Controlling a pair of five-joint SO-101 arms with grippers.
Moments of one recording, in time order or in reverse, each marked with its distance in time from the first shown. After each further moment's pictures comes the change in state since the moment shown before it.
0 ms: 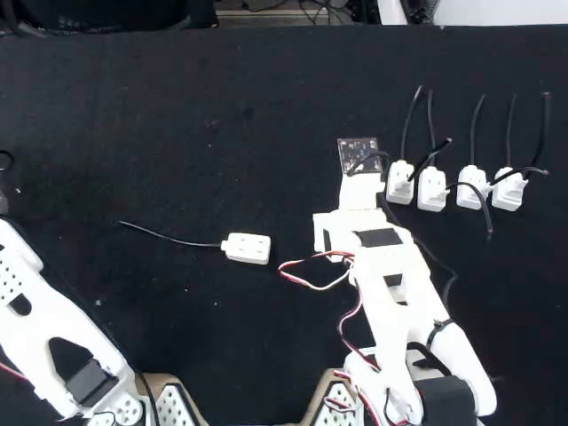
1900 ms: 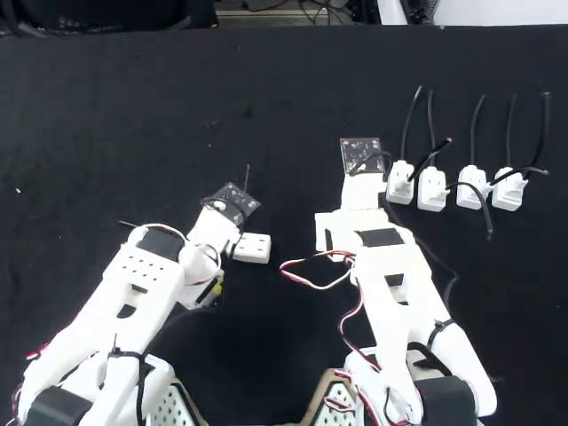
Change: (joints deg) left arm 64.8 -95.8 133.5 -36.2 -17.7; right arm 0.6 0.0 0.0 0.0 0.0
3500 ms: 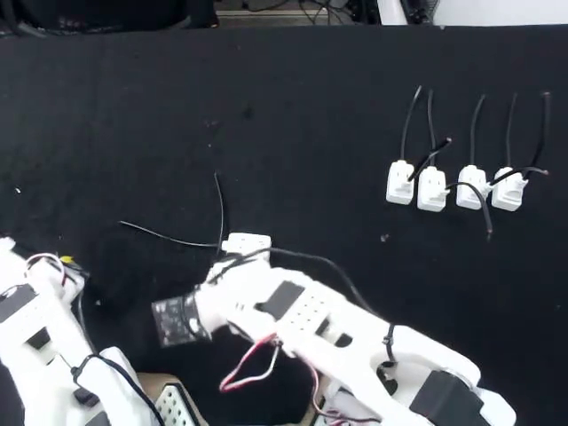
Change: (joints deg) left arm -62.7 -12.0 14.9 -21.2 30.4; right arm -44.4 0.0 4.0 -5.2 62.4
